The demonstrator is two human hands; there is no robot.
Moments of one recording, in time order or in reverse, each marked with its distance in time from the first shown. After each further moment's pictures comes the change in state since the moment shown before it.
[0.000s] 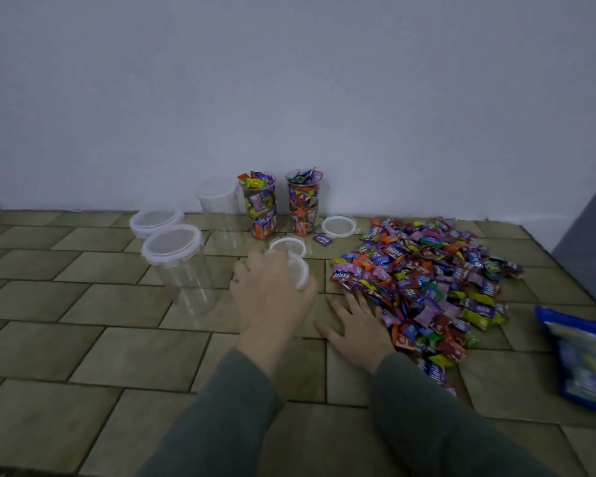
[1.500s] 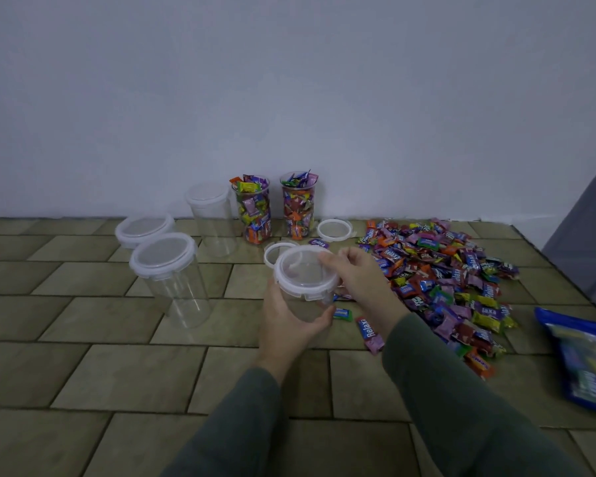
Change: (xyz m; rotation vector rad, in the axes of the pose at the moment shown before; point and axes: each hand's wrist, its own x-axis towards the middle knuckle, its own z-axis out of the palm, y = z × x) left_hand 0.009 -0.031 0.104 -0.948 0.002 0.104; right_hand 0.017 -0.047 -0.094 1.247 0.256 0.065
